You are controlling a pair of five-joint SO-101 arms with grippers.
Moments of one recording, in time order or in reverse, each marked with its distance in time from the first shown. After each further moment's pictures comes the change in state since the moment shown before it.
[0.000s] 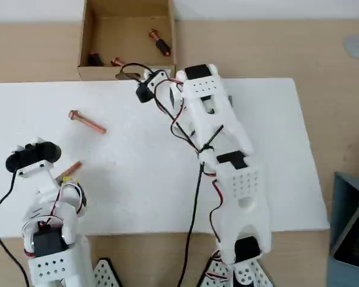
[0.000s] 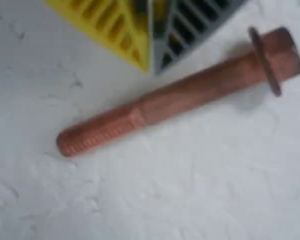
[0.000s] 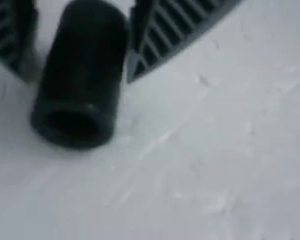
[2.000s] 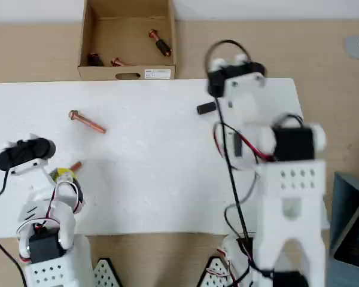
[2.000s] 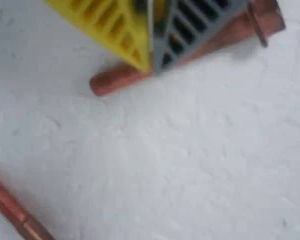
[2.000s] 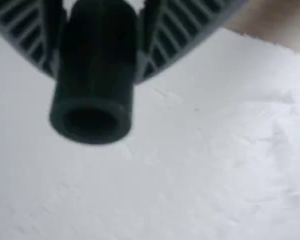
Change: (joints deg) left arm 0.0 0.0 -9.2 0.4 0.0; right arm 15.5 -77.5 40.9 13.3 -29.1
